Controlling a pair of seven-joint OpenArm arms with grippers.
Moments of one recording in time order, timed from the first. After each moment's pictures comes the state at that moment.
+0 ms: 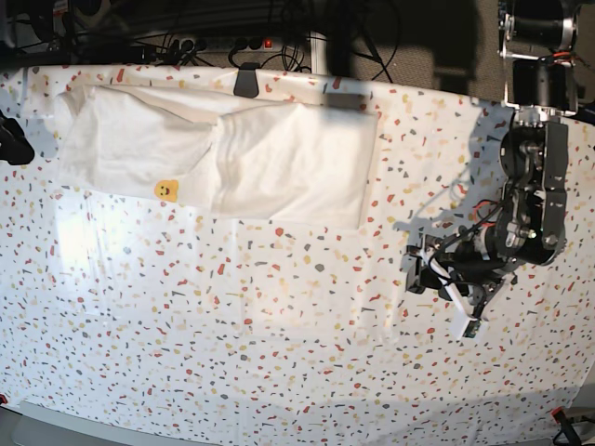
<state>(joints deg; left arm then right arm) -14.4 -14.2 3.9 89.8 -26.9 -15.6 54.4 -7.2 42.0 49.2 56.8 75.6 34.2 -84.6</state>
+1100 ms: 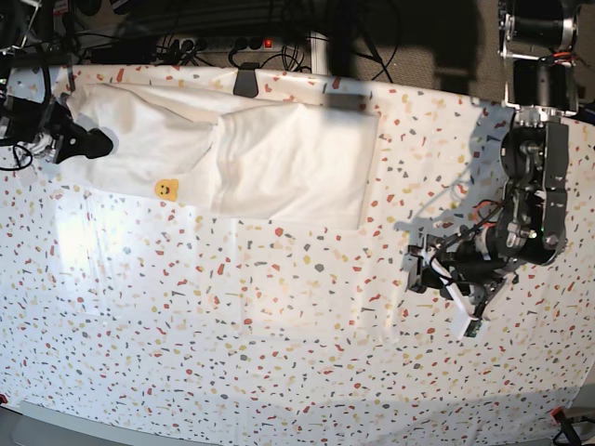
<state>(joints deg) -14.4 -14.3 3.9 89.8 -26.9 -15.6 54.8 -4.5 36.1 27.6 57.1 78.9 34.8 -83.5</state>
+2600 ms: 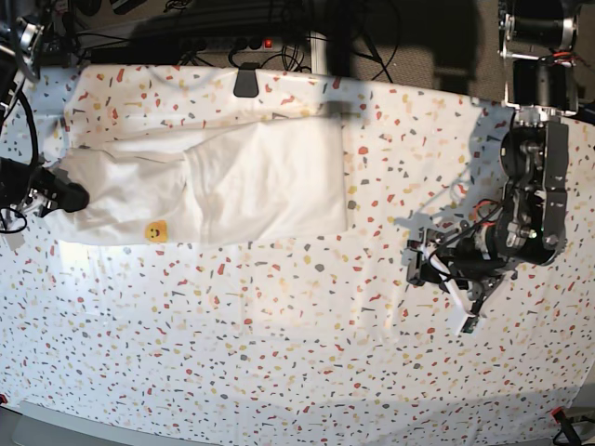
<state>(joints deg) -14.4 -14.2 3.9 89.8 -27.1 -15.6 57.8 11.8 36.9 27.4 56.7 61.7 34.2 -76.8</state>
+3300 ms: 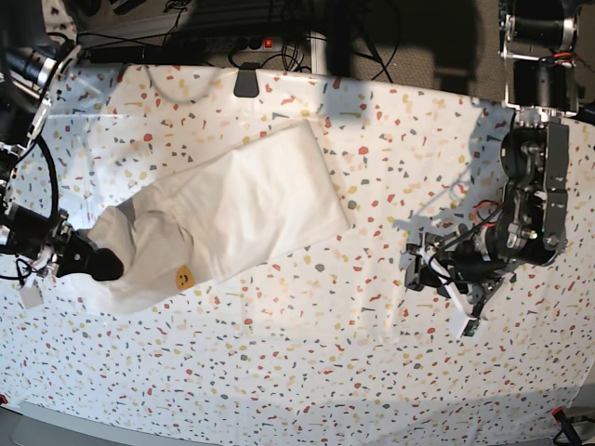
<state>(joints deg) -14.6 -14.4 3.9 89.8 -28.1 -15.6 56.1 21.7 29.8 27.4 56.6 81.0 34.3 -85.4</state>
